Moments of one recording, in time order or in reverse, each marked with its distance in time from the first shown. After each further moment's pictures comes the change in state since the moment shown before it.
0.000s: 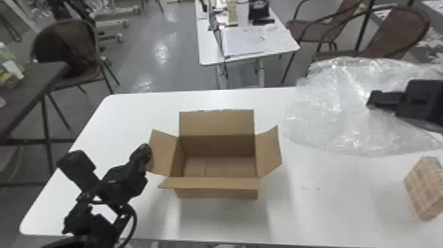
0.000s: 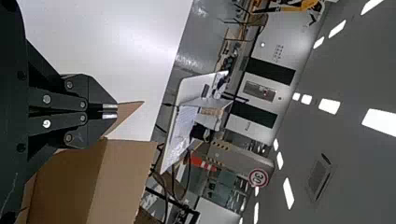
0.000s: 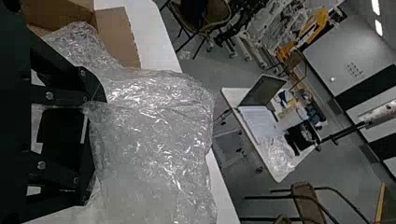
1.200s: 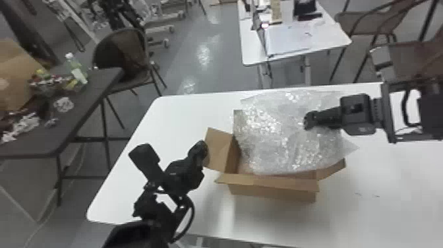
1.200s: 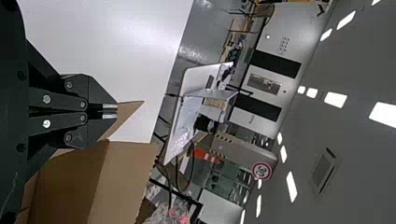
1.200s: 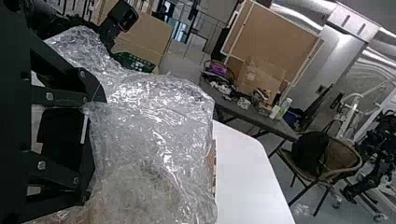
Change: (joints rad) left arm -0.036 0.000 -0.037 0.032 -0.008 0.011 0.002; right arm -0.419 0.010 0.507 0.821 0.746 -0.011 1.394
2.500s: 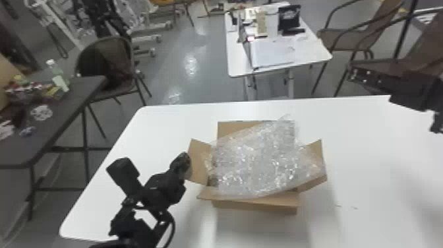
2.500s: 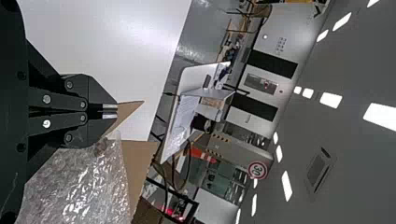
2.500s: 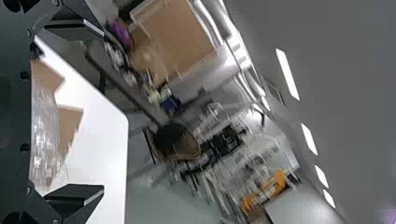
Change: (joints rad) left arm 0.014 0.000 -0.001 0.001 0.018 -0.030 0.000; right arm 0.313 0.005 -0.328 -0.527 0.292 -0.380 0.096
